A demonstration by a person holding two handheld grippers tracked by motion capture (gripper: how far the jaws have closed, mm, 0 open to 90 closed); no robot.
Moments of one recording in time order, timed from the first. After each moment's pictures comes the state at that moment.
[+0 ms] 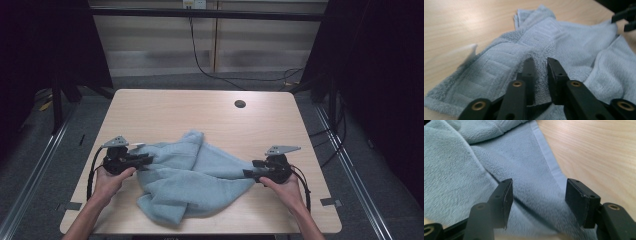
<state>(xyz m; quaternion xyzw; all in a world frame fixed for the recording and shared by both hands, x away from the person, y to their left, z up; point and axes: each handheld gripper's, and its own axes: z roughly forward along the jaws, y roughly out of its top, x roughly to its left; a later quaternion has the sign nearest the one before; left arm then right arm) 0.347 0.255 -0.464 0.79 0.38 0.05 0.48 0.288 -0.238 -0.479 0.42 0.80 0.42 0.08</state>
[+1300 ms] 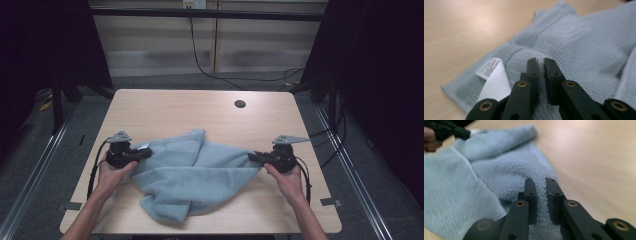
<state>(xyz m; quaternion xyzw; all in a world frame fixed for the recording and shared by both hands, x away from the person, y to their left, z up) 0.368 0.254 -0.469 0.80 0.38 0.08 0.46 0.307 -0.249 -0.448 0.45 0.75 0.48 0.10</state>
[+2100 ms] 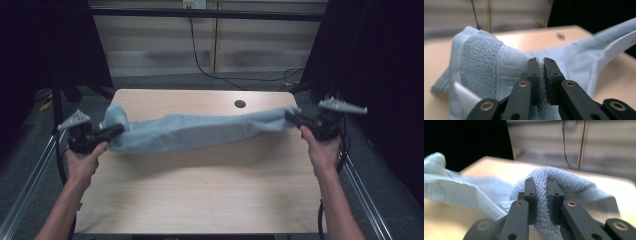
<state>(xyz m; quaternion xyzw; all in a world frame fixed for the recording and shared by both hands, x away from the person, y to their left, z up) 0.339 0.303 -0.410 0.73 0.42 0.15 0.52 0.305 -0.314 -0.355 0.49 0.67 0.51 0.23</state>
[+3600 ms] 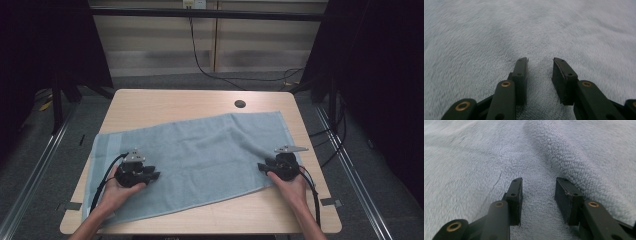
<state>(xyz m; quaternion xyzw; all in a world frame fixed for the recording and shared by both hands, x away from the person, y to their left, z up) 0.314 0.222 -0.498 0.86 0.33 0.08 0.38 0.308 -0.270 -0.503 0.52 0.76 0.37 0.15</state>
